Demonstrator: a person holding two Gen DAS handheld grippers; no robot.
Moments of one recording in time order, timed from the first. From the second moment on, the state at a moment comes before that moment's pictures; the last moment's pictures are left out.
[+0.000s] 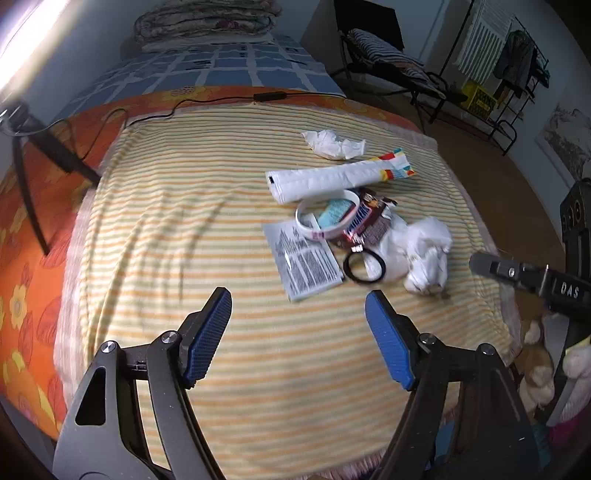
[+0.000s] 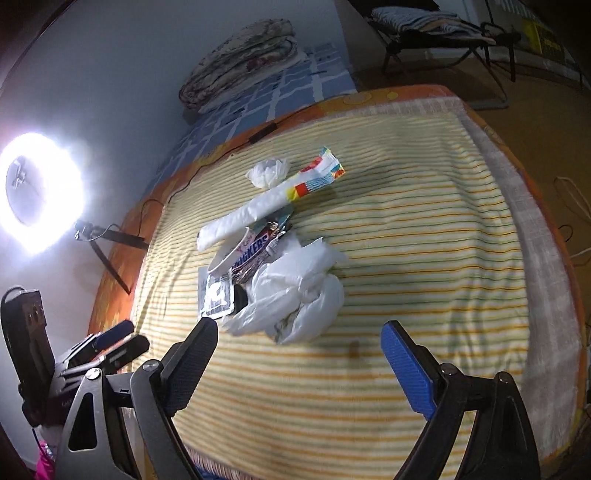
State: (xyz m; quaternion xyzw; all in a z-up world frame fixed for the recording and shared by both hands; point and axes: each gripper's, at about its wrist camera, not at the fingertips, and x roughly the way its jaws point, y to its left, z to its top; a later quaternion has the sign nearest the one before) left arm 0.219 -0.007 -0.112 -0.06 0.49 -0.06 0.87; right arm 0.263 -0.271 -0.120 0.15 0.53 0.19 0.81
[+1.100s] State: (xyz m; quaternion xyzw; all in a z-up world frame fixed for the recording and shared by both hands) left arm 0.315 -0.042 -0.161 -0.07 0.53 -0.07 0.84; right arm 0.301 -0.263 -0.173 0.24 0.58 0.20 0.75
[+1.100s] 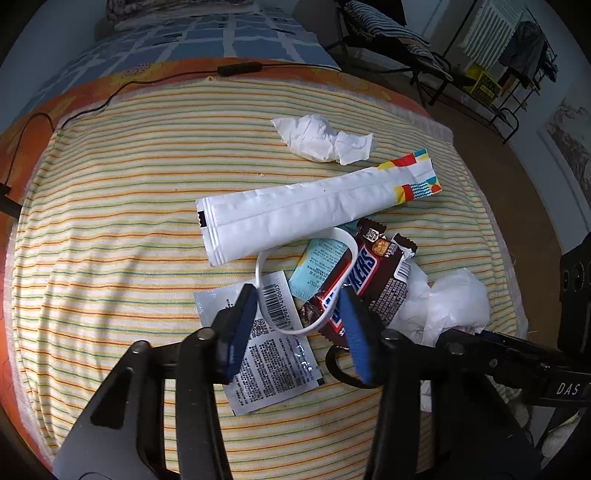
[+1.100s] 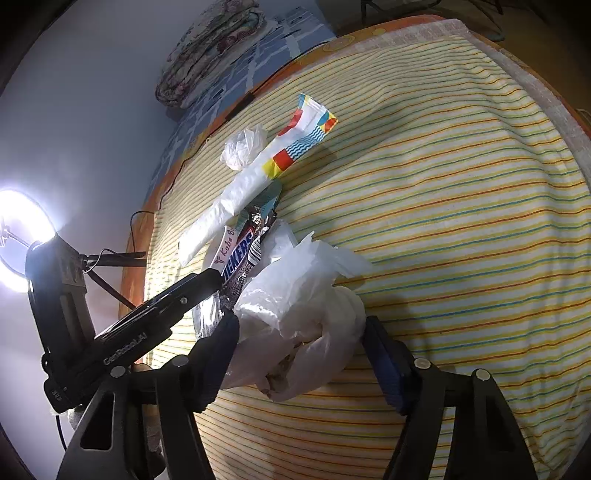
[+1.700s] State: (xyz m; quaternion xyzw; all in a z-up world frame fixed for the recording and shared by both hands) left arm 0.297 -0.026 -0.142 -0.08 0.50 -0.06 0.86; right arm 0.290 -0.262 -0.138 0.19 0.54 0.18 0.80
